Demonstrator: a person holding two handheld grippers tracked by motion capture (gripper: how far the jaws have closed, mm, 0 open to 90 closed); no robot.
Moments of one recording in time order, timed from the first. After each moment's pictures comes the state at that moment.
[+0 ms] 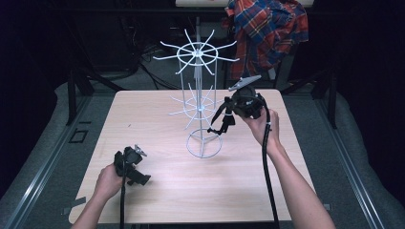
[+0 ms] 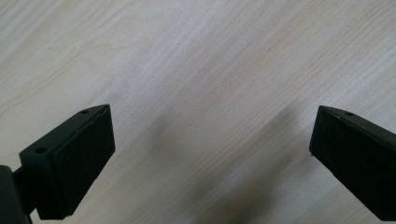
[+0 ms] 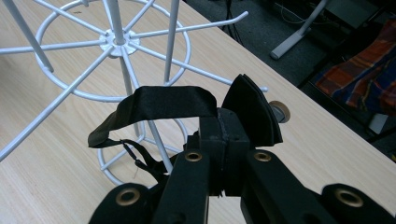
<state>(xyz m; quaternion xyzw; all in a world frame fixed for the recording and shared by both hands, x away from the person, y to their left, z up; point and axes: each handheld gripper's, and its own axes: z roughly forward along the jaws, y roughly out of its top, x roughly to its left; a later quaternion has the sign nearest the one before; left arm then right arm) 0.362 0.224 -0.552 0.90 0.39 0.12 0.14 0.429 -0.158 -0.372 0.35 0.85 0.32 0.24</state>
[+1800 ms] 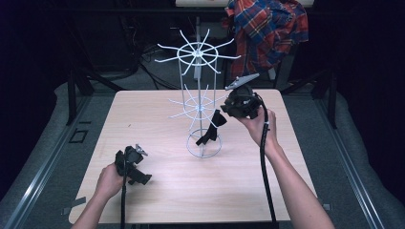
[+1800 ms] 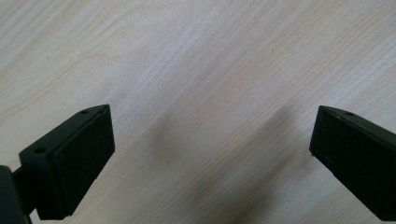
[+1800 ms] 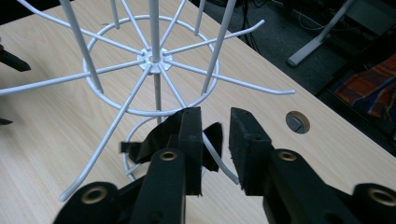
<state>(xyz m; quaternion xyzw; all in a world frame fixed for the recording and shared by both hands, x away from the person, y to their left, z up) 0.364 0.221 -0.551 0.90 0.38 0.12 0.15 0.422 -0.149 -0.363 0.34 0.85 0.34 0.21</state>
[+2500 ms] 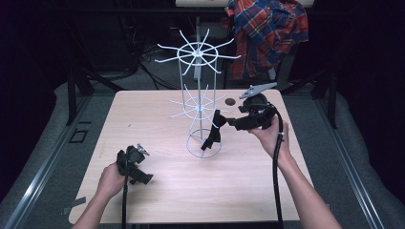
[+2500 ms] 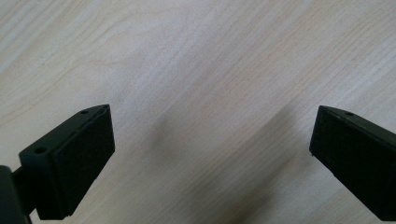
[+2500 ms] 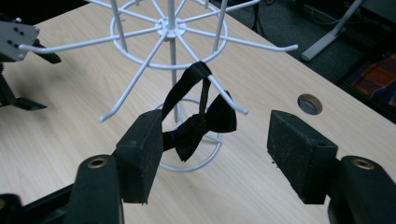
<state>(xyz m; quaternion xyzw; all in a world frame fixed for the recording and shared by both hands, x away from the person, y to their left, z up) 0.365 0.217 -0.551 0.91 0.38 0.11 0.15 0.394 -0.181 -0.368 0.34 0.85 0.36 0.18</state>
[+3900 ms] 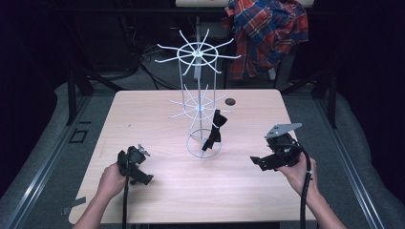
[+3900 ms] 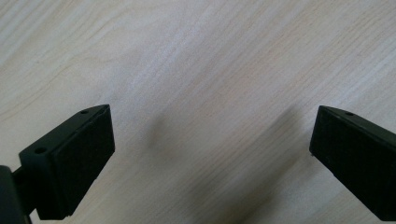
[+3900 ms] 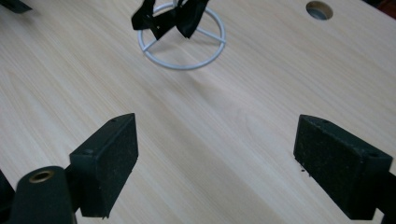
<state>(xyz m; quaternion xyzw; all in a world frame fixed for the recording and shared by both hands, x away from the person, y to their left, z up) 0.366 0.215 -0.554 0.91 0.38 0.11 0.14 0.325 -0.246 -0.433 0.37 0.86 0.30 0.16</state>
